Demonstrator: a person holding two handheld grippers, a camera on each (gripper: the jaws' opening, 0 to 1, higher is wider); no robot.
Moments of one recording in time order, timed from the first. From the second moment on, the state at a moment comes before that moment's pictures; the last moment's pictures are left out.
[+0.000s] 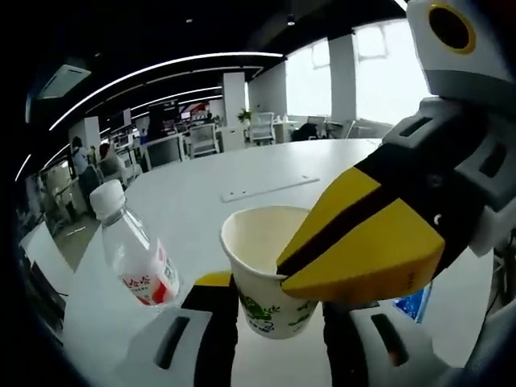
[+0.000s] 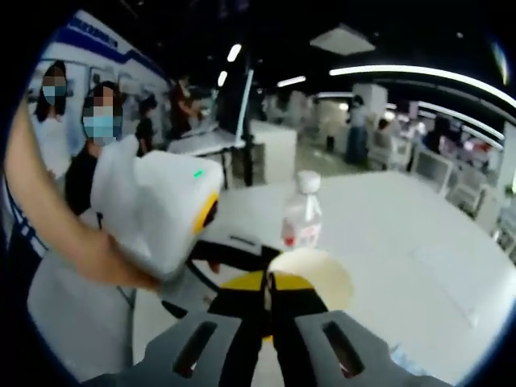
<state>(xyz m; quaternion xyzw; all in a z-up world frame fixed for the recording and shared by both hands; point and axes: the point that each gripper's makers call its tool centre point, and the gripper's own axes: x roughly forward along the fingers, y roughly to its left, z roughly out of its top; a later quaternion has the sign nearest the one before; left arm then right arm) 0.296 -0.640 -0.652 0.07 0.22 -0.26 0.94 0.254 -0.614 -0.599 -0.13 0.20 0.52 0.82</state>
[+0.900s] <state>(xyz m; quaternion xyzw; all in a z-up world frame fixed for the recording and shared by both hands) 0.341 -0.628 -0.680 0.05 0.24 -0.20 0.95 0.298 -0.605 -0.629 -0.12 0.22 0.51 0.82</state>
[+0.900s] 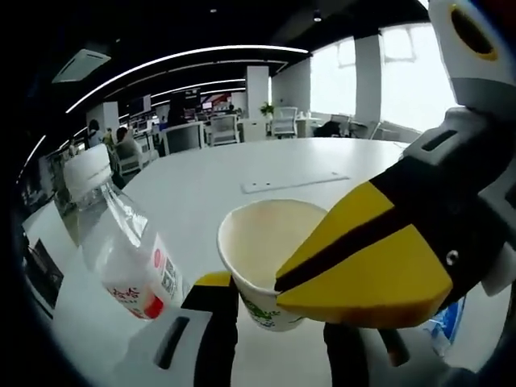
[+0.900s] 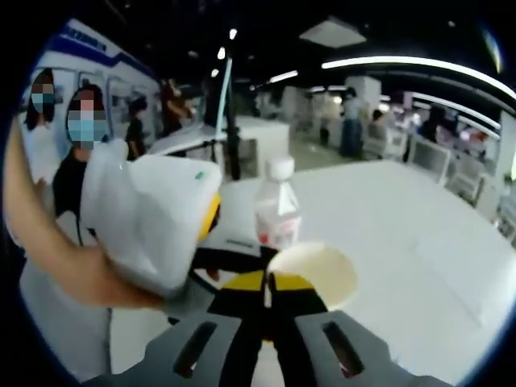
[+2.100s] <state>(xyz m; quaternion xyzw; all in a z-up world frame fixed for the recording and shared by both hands) 0.348 -0.618 -0.712 0.03 0.25 -0.16 0.95 0.304 -0.598 -0.660 -0.09 0.26 0.52 0.81</state>
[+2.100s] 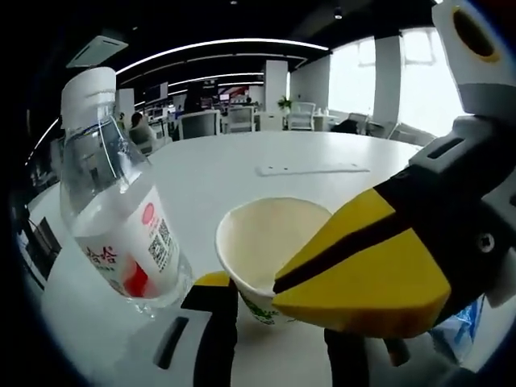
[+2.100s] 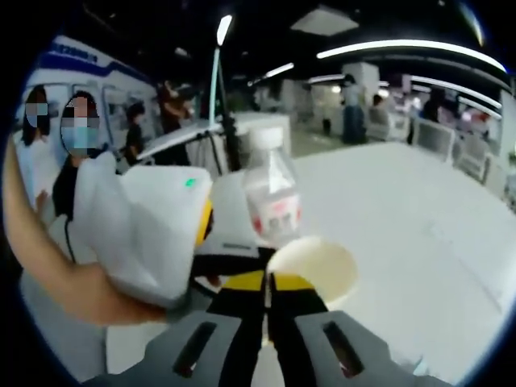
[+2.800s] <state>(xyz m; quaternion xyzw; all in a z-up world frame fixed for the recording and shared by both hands) 0.348 -0.616 -0.715 0.02 0.26 -0.16 0.95 0.307 -0.597 -0.662 -0.09 0.25 0.51 0.82</state>
